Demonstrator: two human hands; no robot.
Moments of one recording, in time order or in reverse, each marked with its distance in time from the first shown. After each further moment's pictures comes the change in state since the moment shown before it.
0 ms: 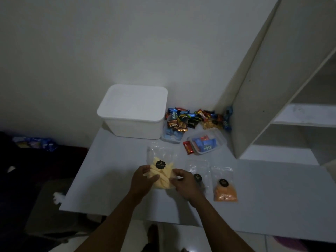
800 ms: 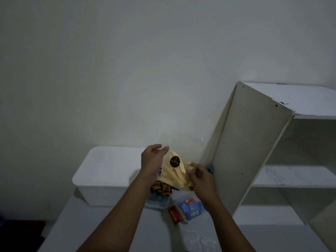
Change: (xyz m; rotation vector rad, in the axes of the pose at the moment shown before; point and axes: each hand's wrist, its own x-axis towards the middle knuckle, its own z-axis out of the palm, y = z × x) left_hand 0.087 0.286 0.034 -0.463 -0.044 0.256; right_hand 0.054 -0.181 -0.128 0.184 0.407 -0.415
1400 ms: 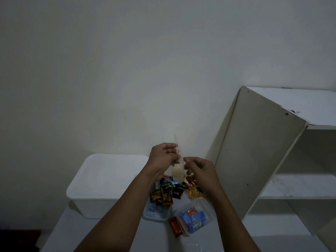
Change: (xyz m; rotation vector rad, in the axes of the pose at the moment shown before) left_hand 0.025 0.029 0.025 -0.010 -0.298 0.035; right_hand 0.035 -0.059 0.005 -0.022 -0.051 -0.108
